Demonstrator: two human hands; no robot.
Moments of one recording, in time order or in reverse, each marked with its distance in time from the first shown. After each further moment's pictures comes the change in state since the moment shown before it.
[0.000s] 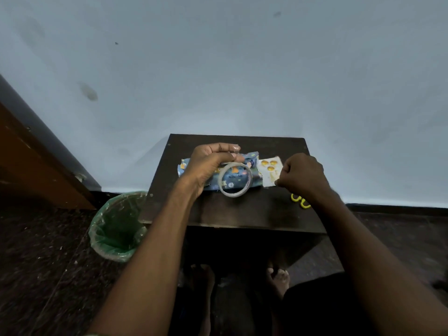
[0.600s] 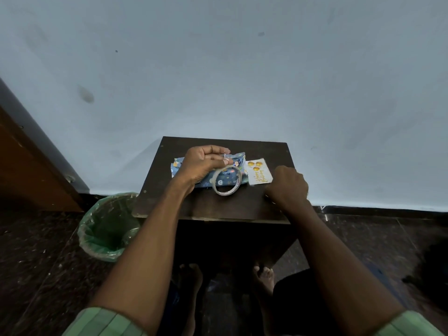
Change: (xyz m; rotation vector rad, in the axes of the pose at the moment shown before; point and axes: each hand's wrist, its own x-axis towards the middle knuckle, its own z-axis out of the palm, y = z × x) left_hand -0.014 -0.009 0.003 0.147 -0.063 0.101; right_hand -0.055 0.002 -0.002 -0.146 0.042 0.071
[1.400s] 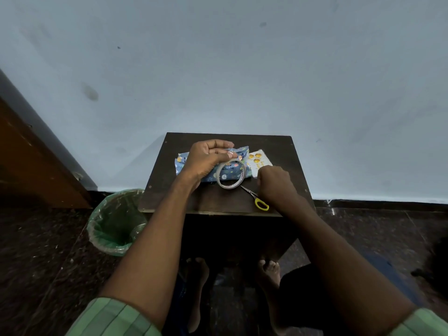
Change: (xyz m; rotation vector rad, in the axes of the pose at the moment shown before) left_hand -0.002 -0.003 0.008 -0.021 0.034 0.018; right_hand -0.006 -0.018 0.017 -0.067 -0.135 -0.208
